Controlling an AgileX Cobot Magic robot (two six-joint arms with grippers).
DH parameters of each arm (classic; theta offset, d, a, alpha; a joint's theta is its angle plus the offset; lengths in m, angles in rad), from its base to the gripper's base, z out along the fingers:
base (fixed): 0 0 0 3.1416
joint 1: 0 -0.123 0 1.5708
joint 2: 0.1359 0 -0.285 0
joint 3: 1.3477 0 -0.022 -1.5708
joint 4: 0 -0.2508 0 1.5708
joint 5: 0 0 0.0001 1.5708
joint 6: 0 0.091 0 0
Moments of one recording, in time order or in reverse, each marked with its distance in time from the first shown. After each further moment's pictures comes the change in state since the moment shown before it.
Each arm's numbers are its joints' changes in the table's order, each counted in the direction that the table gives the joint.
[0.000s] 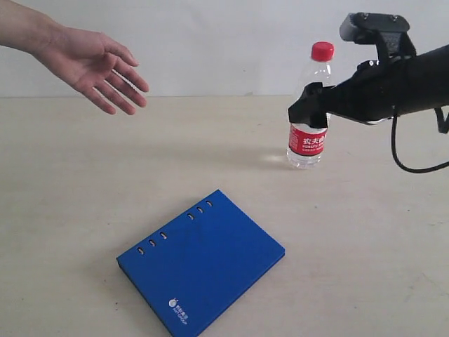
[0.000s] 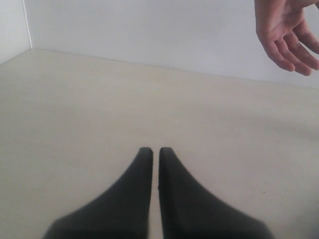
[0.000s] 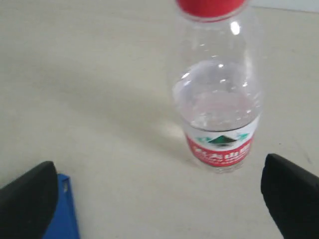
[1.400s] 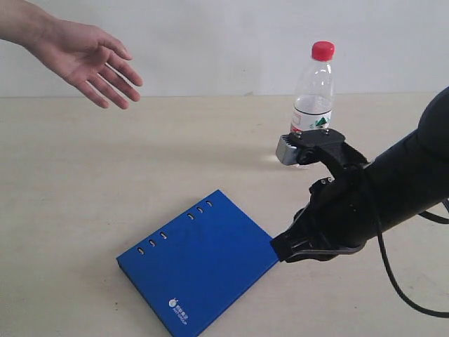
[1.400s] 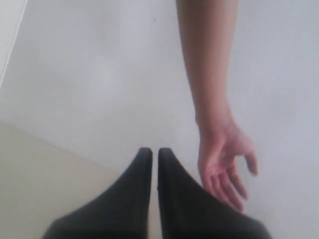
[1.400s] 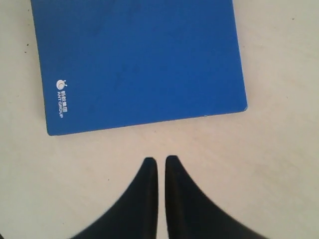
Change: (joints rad) left arm 0.000 0.000 0.000 0.232 -0.407 -0.087; right arm -0.287 -0.120 0.259 0.371 0.222 0.419
